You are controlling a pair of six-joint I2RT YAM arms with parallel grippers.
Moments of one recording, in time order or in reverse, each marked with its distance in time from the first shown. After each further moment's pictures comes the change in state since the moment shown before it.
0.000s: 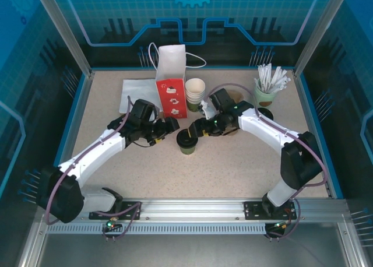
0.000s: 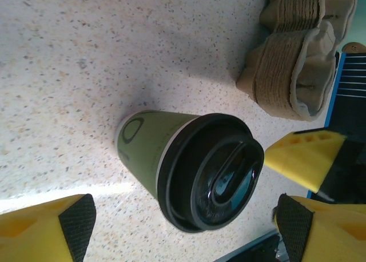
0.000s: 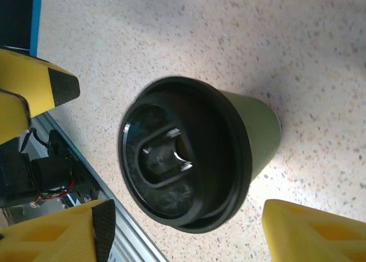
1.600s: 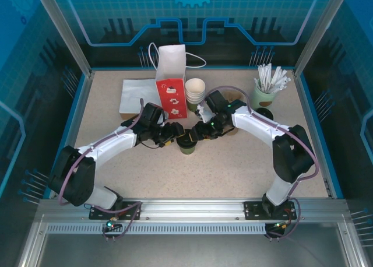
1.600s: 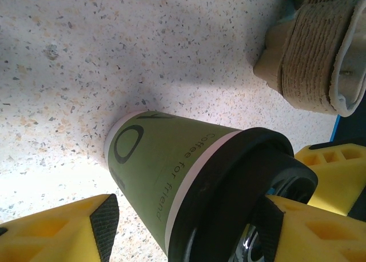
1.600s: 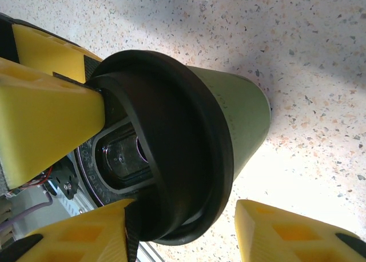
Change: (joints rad) left arm -0.027 0.151 -0.062 0.162 0.058 0.010; right arm 0.016 0.100 0.058 -0.090 0.022 -0.069
